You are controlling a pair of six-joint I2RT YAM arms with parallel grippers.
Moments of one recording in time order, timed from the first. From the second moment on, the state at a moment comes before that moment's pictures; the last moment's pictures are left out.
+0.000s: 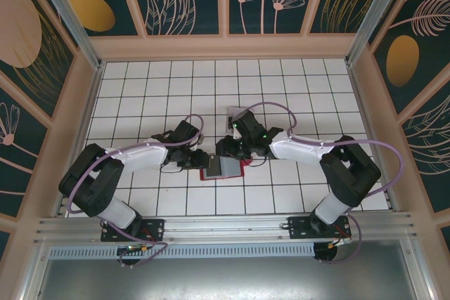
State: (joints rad) left arm -0.62 1.56 0.74 -0.35 0.30 -0.60; right arm 0.80 1.61 0.91 -0.19 -0.38 0.84
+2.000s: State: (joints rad) left arm -0.63 1.57 0.74 -0.35 0.28 -0.59; right arm 0.85 1.78 1.01 -0.31 -0.36 0.79
